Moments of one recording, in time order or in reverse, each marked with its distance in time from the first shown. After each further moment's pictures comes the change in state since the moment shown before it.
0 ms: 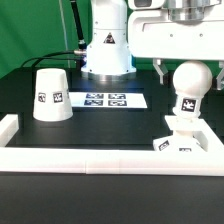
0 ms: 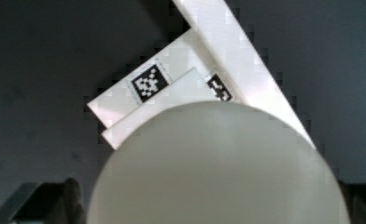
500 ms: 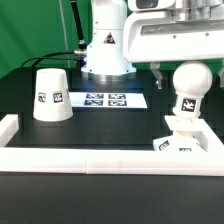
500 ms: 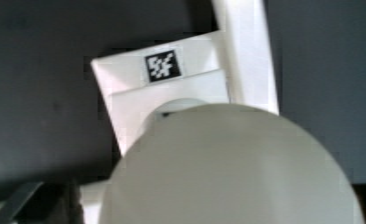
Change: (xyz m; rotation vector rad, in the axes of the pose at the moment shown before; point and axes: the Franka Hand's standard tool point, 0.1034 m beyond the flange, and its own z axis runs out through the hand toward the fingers) arm 0.001 0.002 0.001 -0.025 0.015 -0.439
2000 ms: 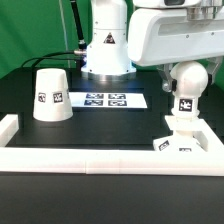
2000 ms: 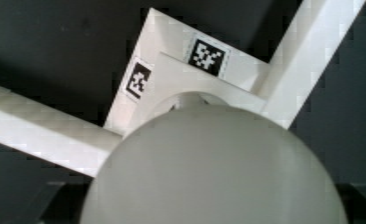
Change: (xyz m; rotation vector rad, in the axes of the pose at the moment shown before) arm 0.000 0.001 0.000 -0.052 0.001 -0.485
